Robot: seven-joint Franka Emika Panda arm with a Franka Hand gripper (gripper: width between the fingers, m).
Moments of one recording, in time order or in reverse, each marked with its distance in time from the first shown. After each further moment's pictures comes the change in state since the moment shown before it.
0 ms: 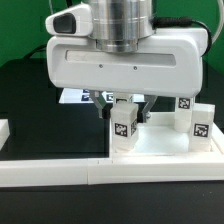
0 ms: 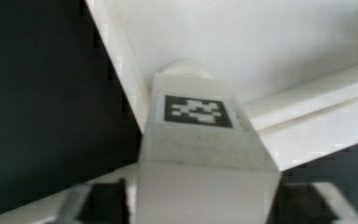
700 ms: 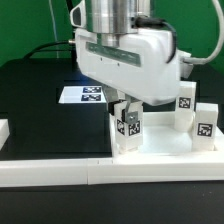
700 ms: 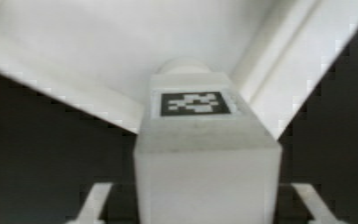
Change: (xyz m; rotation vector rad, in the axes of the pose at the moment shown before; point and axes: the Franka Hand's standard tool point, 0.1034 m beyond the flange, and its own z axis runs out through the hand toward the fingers) arm -0.008 0.008 0.001 0.088 0.099 0.835
